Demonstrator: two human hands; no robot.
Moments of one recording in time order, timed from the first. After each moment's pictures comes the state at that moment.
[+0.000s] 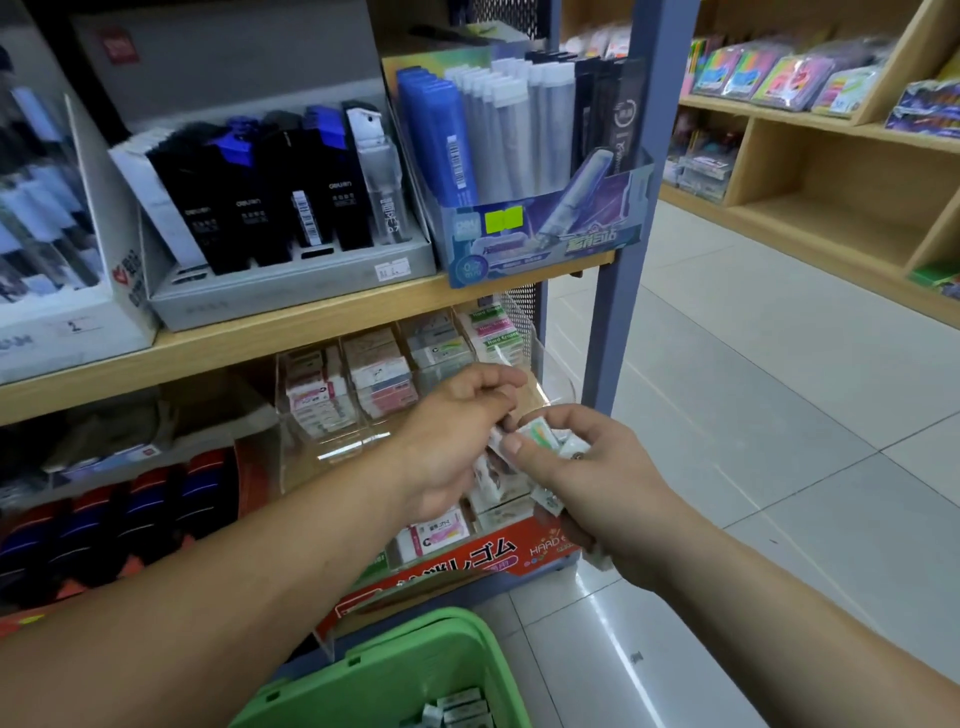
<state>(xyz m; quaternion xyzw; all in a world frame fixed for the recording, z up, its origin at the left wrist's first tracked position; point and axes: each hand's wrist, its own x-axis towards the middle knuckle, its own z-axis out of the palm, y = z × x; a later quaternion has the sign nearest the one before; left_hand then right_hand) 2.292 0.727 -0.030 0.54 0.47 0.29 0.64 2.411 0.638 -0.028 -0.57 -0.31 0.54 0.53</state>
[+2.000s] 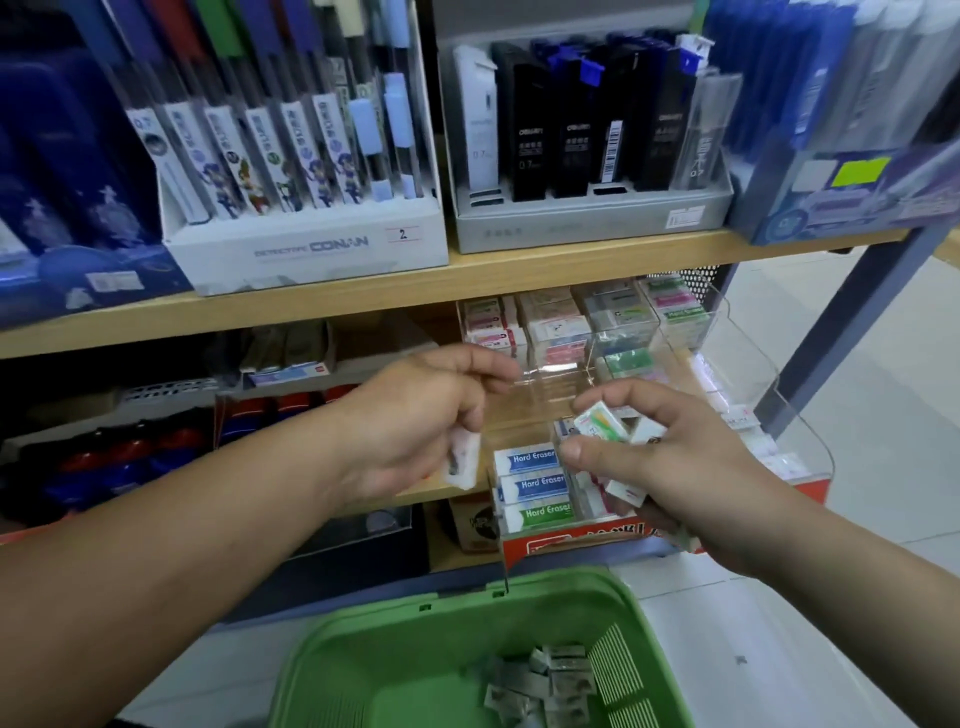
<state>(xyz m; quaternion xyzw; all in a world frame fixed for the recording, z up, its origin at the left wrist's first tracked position) 2.105 0.718 -0.004 0.51 0.52 0.29 0.62 2.315 0.657 -0.018 -0.58 -0.45 0.55 0.41</state>
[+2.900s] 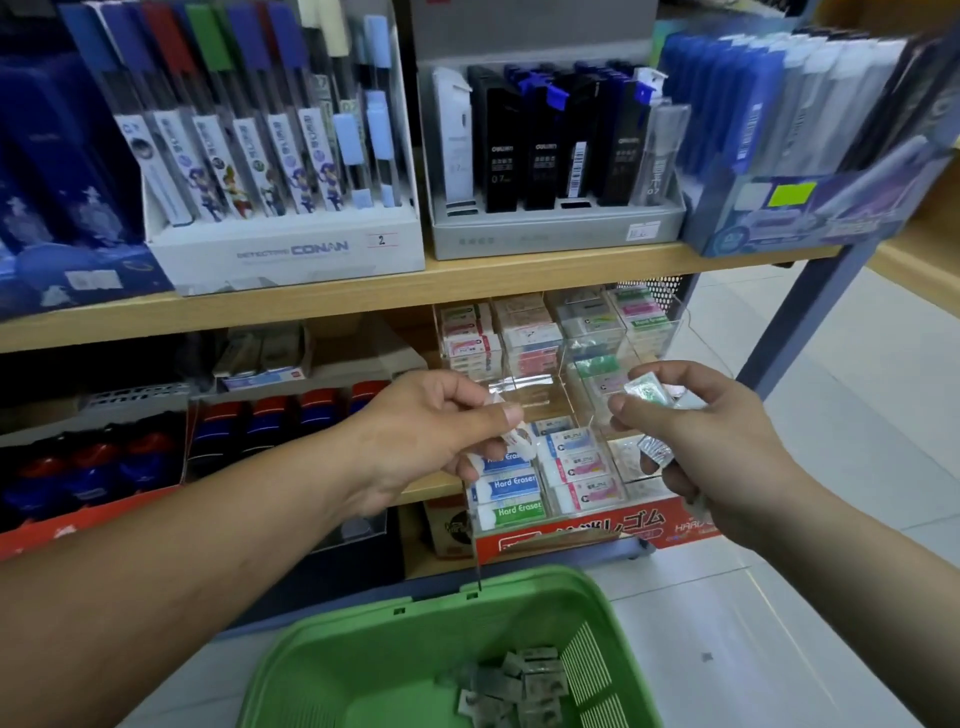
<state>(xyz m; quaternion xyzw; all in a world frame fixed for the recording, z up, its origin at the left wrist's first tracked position) 2.115 0.709 -0.012 0.56 0.52 0.25 0.60 2.352 0.663 -0.020 -0.65 -0.37 0.44 0.50</state>
